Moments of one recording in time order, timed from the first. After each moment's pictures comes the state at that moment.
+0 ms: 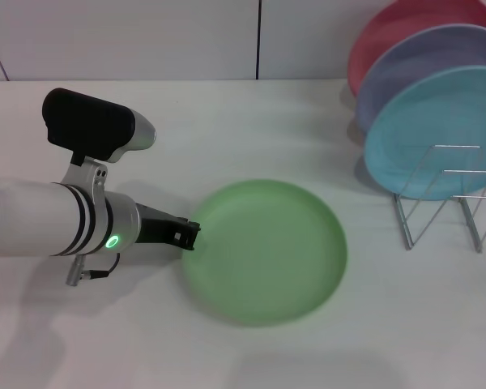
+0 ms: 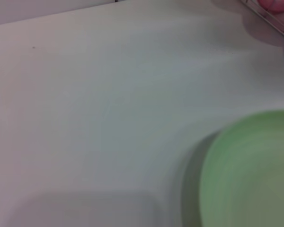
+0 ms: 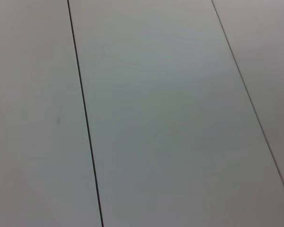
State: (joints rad) left arm -0.41 -2.07 -1.35 -1.24 2.52 -0.83 0.24; right arm 0.22 2.09 -0.78 0.15 -0.26 -1.79 0.34
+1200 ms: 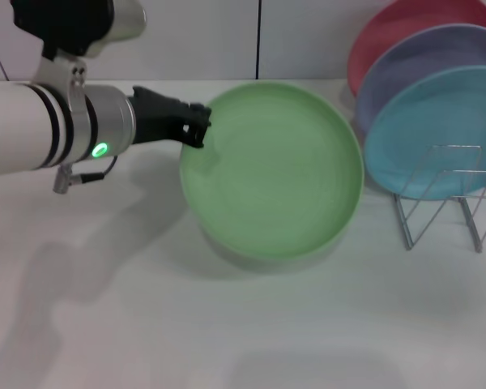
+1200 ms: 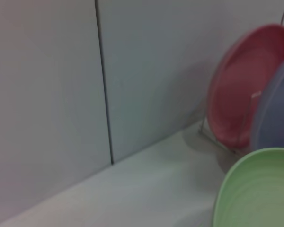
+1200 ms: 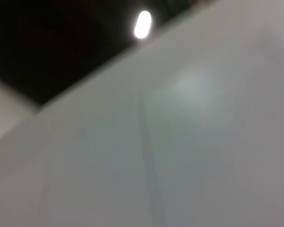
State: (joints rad) left arm -0.40 -2.06 -1.45 -1.55 2.52 -0.85 0.36; right arm 0.40 2.08 -0.81 -0.40 -0.63 -1.81 0.80
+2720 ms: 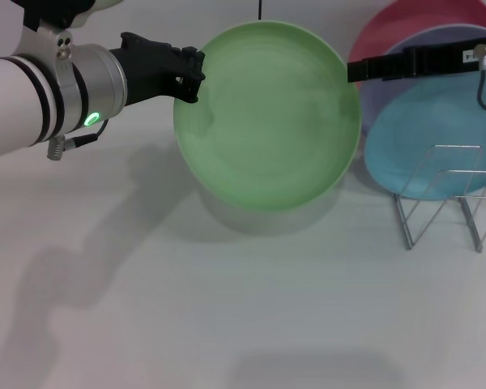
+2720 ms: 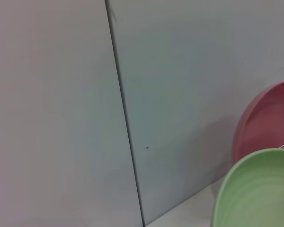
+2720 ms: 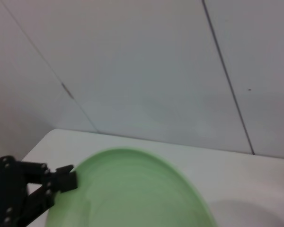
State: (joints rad) left arm -0.37 -2.07 -1.45 -1.59 2.55 -0.69 0.43; right arm 0.59 2.07 -0.92 -1.39 -2.22 -1.44 2.61
